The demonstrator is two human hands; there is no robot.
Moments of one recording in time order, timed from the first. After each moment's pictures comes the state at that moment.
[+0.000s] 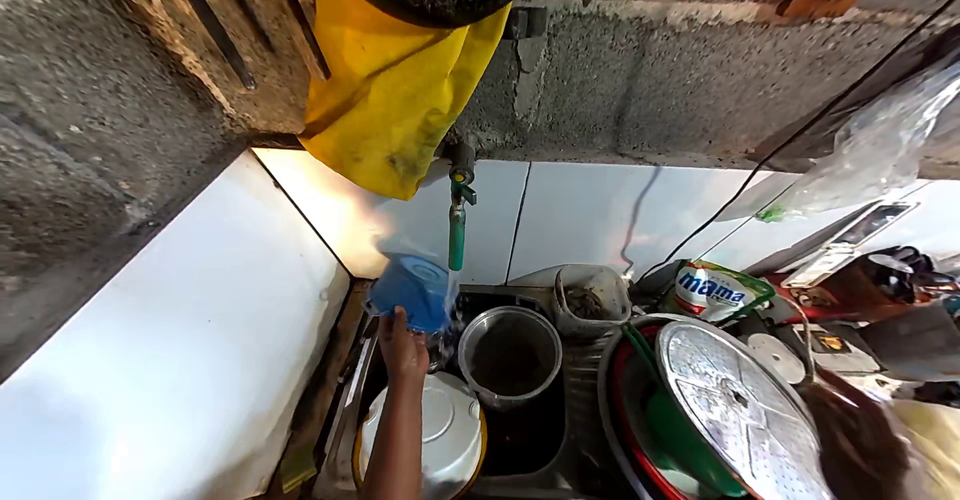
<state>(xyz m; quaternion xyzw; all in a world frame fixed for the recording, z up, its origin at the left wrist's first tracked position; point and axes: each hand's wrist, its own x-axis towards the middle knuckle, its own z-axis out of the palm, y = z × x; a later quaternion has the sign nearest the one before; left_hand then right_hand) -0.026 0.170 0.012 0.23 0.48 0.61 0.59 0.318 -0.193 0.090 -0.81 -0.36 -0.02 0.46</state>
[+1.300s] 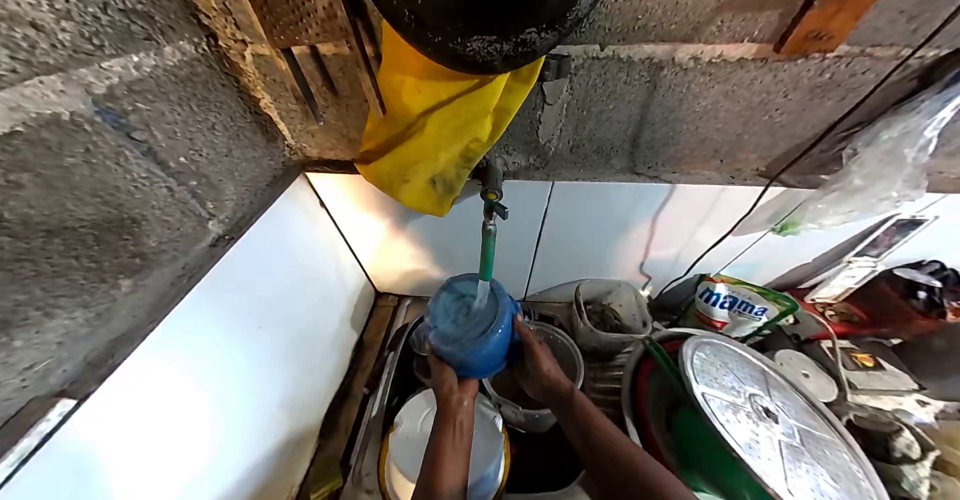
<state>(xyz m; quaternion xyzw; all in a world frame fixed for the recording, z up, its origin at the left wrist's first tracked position) -0.010 0.128 0.013 0.03 0.36 0.62 0.69 0.103 0.083 0.030 -0.50 -0.16 0.58 0.63</state>
